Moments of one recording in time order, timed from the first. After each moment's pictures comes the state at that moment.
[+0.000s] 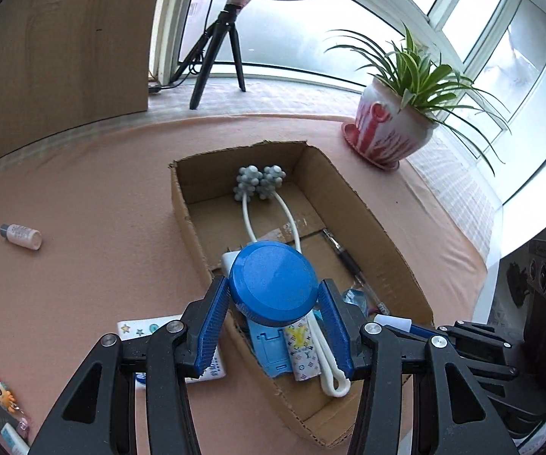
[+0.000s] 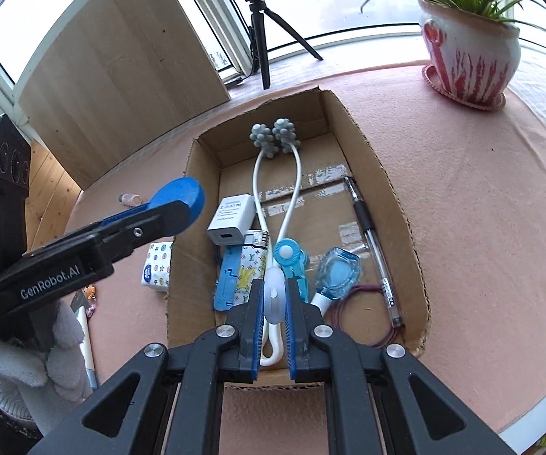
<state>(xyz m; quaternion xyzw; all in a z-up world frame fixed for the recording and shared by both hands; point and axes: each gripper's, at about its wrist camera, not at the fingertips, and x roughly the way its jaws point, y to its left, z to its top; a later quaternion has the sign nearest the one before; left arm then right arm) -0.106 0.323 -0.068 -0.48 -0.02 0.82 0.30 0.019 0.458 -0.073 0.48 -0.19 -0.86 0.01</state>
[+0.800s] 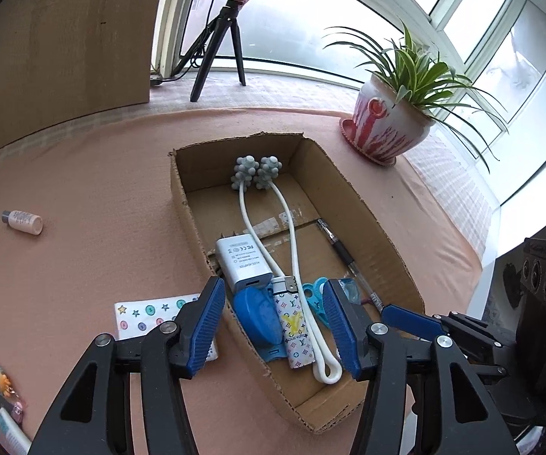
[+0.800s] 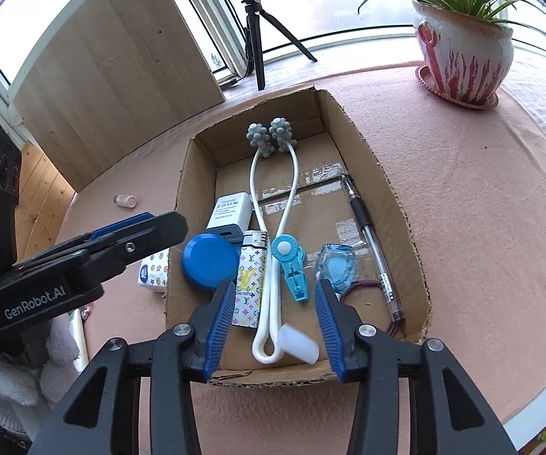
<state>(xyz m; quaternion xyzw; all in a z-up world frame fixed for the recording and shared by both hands) -0.098 0.307 -0.063 -0.49 -0.03 0.82 0.30 0.020 0.451 -0.073 0.48 -0.19 -0.86 0.00</state>
